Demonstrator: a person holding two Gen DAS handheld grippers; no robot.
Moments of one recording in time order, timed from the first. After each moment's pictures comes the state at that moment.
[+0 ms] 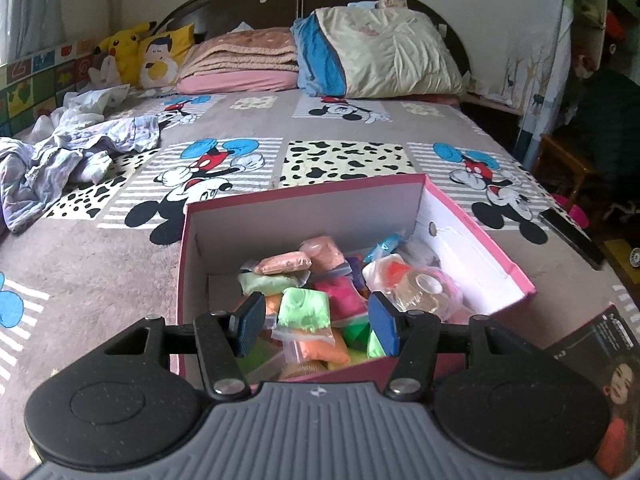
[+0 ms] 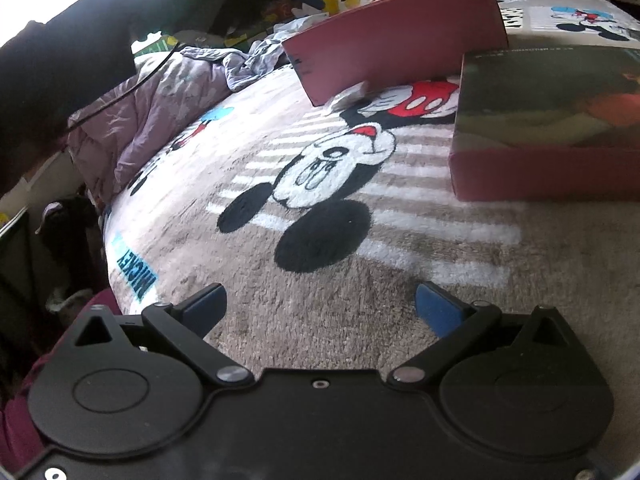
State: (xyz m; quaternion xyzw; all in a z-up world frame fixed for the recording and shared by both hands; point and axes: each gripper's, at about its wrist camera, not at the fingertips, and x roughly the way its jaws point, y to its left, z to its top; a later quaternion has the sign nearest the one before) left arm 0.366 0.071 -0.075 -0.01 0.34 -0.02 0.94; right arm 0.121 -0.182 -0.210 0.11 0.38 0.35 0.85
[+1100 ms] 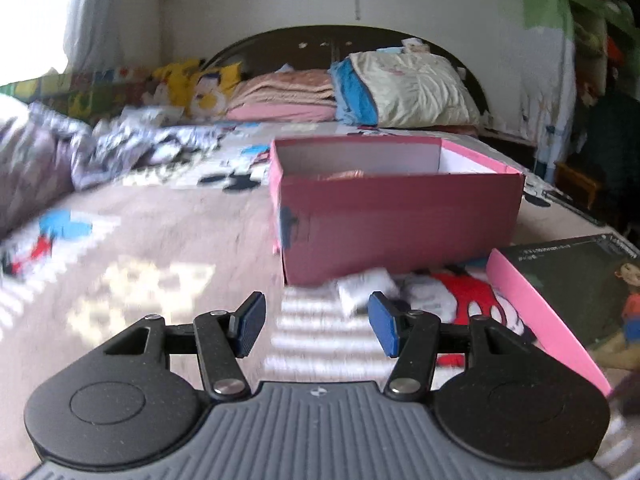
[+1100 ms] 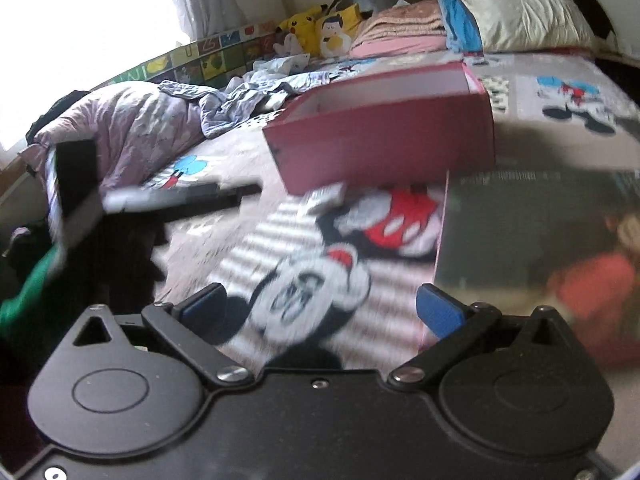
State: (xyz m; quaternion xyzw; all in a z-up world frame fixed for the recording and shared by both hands) left arm 0.184 0.101 -0.161 -0.02 0.25 0.04 0.97; right arm 0.183 -0.157 -0.129 0.05 0.33 0.31 0.89
